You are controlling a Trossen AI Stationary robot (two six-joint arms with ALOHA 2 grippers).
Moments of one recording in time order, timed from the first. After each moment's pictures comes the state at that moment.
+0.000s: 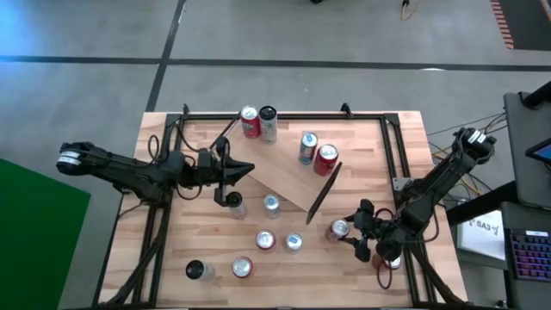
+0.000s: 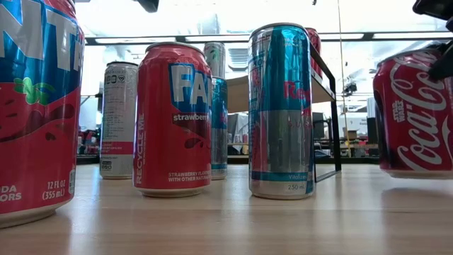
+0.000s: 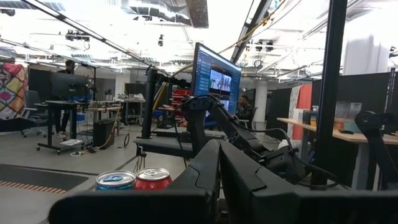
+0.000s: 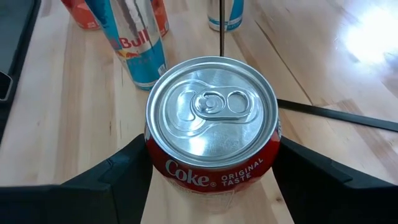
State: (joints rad) left arm -0.12 1.07 0.62 0.77 -0.17 -0.03; right arm 0.84 1.20 0.58 -0.30 0.68 0.91
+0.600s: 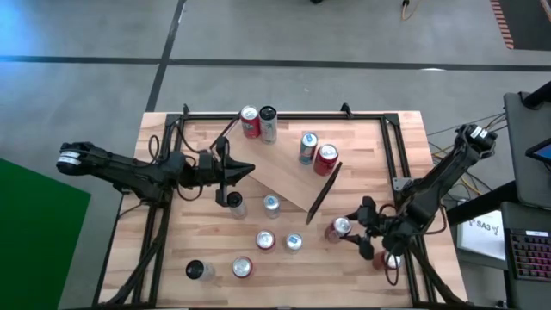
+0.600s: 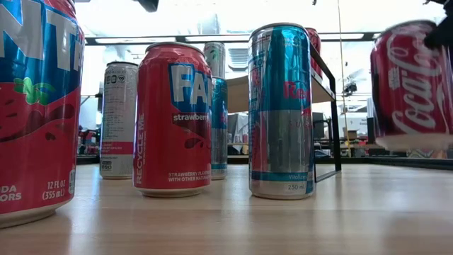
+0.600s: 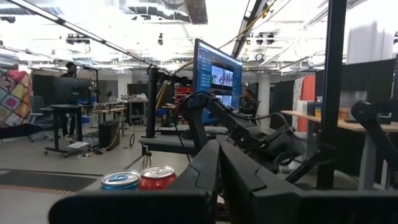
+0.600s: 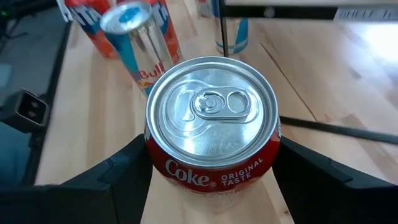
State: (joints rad) left arm -0.12 1.07 0.62 0.75 -0.17 0.03; right arm 0.84 1.10 0.58 -0.30 0.69 0.89
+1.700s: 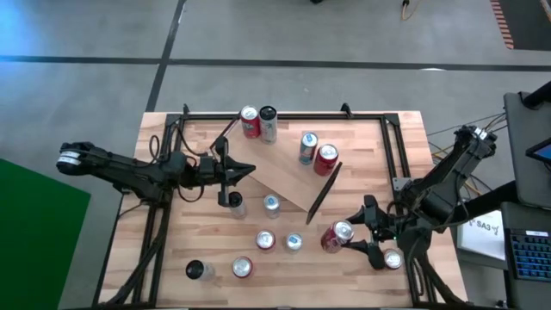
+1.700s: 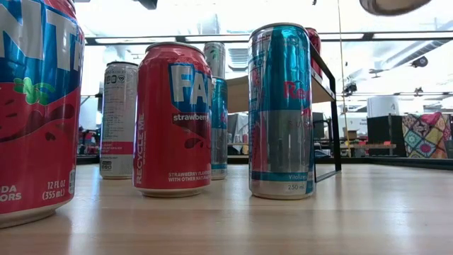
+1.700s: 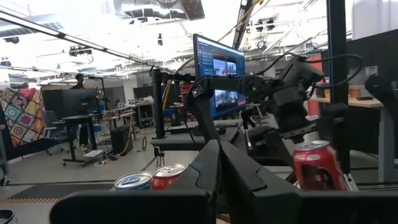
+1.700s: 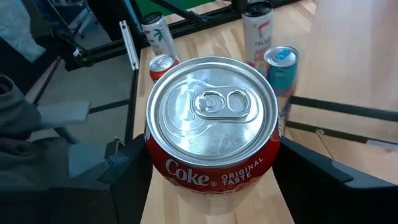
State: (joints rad) left arm -0.12 1.07 0.62 0.73 -0.17 0.15; right arm 0.84 1.14 1.02 -0.52 0.65 0.77
